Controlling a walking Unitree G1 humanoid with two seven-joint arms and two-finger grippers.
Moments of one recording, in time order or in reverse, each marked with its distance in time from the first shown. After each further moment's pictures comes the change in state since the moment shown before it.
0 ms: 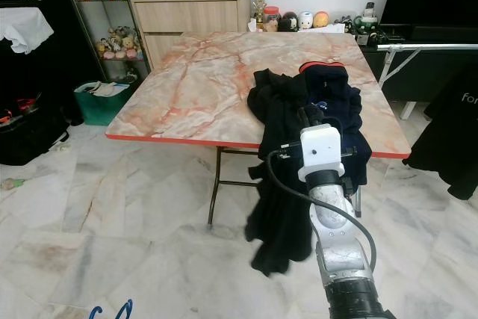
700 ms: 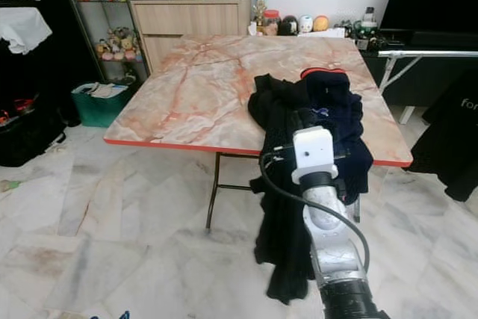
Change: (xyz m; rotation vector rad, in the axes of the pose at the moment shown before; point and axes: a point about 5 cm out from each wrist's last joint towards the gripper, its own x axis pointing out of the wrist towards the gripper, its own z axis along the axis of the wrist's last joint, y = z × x) left arm -0.003 0.007 -0.014 -0.001 0.039 0.007; right arm -0.001 0.011 -0.001 0.004 0.012 0.027
